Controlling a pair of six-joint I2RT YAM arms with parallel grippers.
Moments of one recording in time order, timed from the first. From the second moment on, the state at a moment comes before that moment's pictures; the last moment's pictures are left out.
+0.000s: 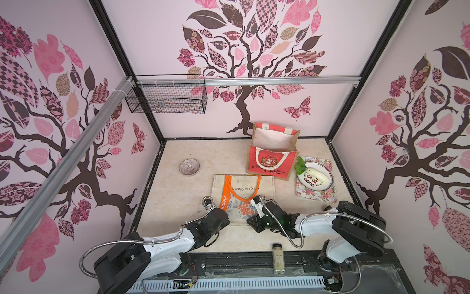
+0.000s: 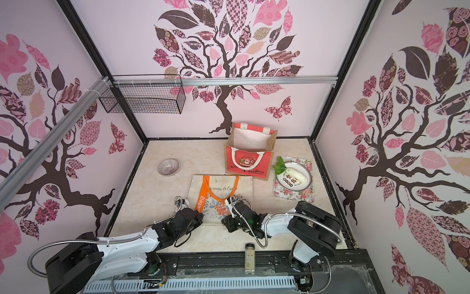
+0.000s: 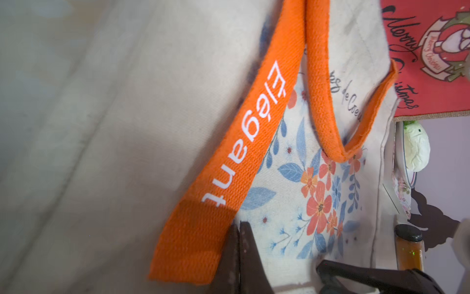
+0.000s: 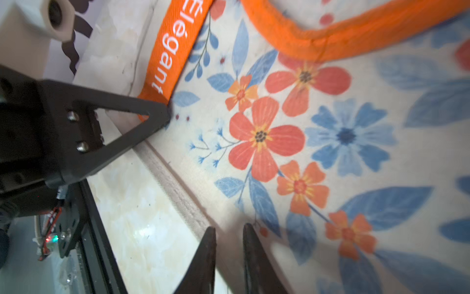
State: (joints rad) left arm -0.88 1.13 0.19 0.15 -0.26 -1.28; right arm 1.00 1.60 0.45 0.47 -0.14 0.66
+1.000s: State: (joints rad) left arm -0.77 0.65 0.17 -0.27 -0.43 -1.20; right arm 0.83 1.15 0.31 0.09 -0.03 0.70
